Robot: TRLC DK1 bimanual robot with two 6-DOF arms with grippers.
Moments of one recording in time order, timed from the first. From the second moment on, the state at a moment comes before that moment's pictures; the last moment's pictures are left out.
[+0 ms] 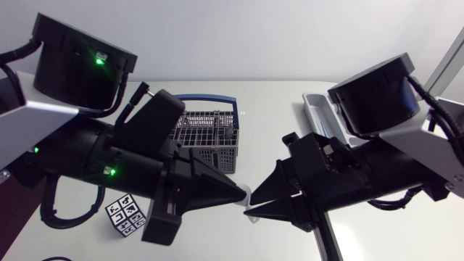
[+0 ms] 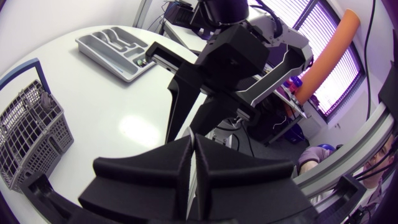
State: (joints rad) left arm -0.75 1.16 0.94 -0.48 0.70 -0.02; right arm 0.70 1.11 0.83 -0.57 -0.65 -0.70
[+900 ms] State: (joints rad) left arm -0.57 1.23 1.01 -0.35 0.55 -0.08; right arm 0.48 1.12 0.81 -0.61 -0.55 -0.76
